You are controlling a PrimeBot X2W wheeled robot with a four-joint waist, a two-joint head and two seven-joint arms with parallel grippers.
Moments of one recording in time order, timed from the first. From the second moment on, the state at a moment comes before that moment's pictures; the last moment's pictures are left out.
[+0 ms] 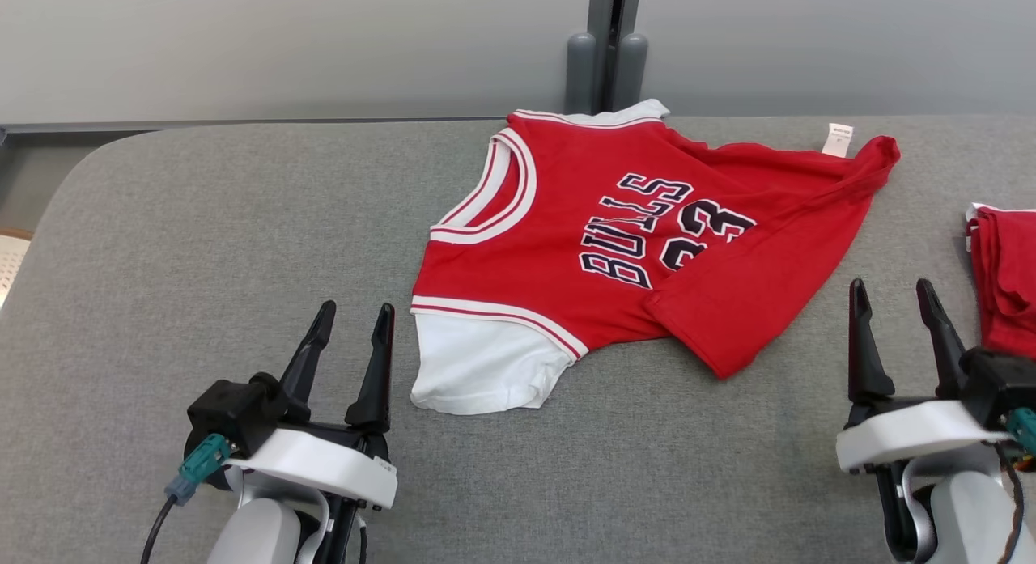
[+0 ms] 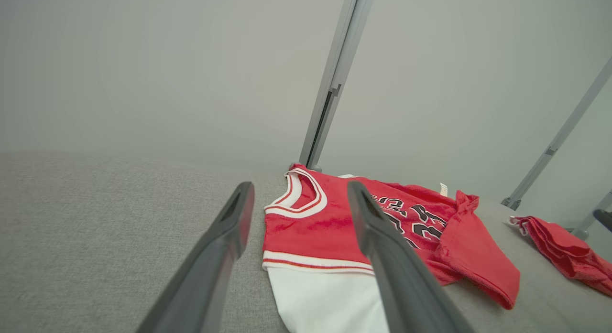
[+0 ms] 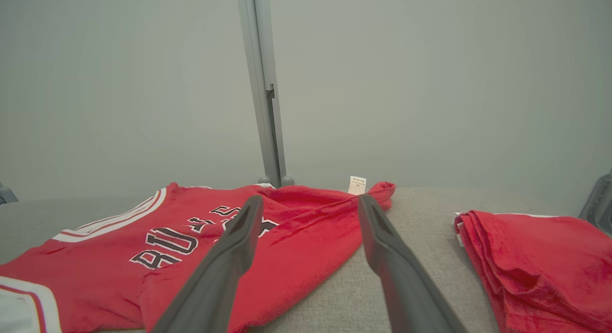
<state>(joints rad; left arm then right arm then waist) -0.20 0.05 -0.19 0.30 -0.40 -0.13 -0.26 -0.28 -0.10 -0.03 0.42 0.12 0.13 -0.26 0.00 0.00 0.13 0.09</state>
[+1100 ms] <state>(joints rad) -0.38 0.07 -0.40 0.76 -0.43 -0.12 -0.21 -0.20 -0.05 -0.07 0.27 0.10 0.13 -0.25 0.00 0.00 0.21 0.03</state>
